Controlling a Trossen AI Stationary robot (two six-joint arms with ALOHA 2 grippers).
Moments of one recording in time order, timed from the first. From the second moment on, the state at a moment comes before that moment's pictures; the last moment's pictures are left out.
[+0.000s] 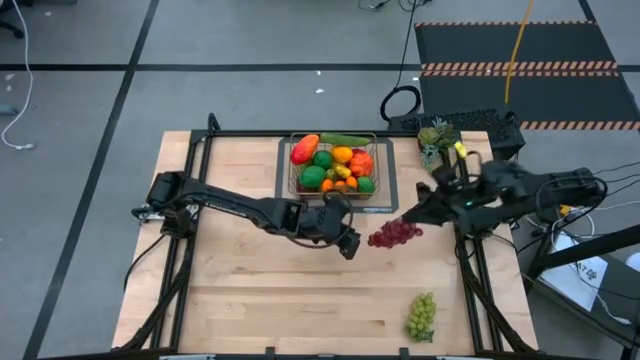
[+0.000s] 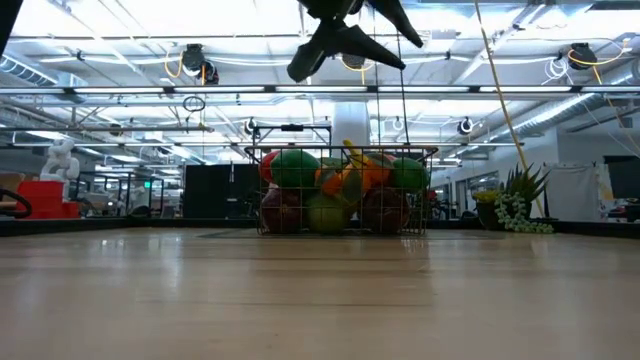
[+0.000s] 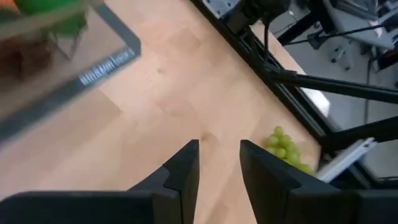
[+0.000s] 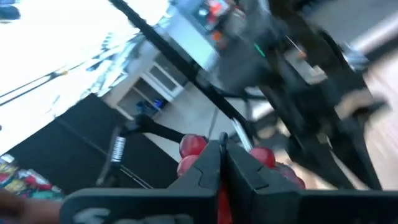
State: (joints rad) left arm -0.18 1.87 1.54 -0.31 -0.21 -0.90; right arm 0.16 0.69 0.80 -0.12 -0.19 0.83
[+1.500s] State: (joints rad) left arm -0.38 1.88 1.54 0.08 -0.79 -0.92; right arm 0.16 0.75 1.24 -0.20 -0.36 -0.32
